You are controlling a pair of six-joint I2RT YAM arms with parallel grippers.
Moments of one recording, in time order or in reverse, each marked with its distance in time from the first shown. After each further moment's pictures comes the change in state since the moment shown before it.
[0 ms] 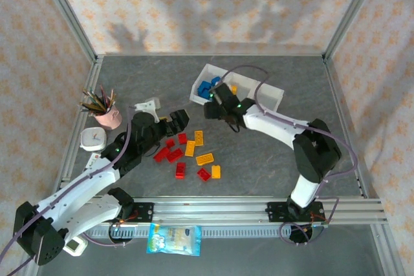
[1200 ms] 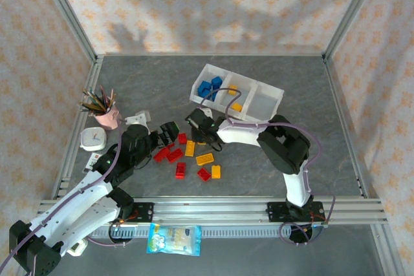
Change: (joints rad) left arm 0.013 -0.161 -0.101 -0.162 -0.053 -0.030; right arm 0.160 0.249 0.015 0.059 0.014 0.168
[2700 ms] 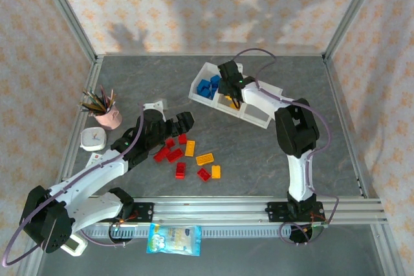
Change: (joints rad) left arm 0.000 0.311 0.109 0.212 0.129 0.022; right arm -0.395 0.075 0.332 -0.061 0.047 -0.168
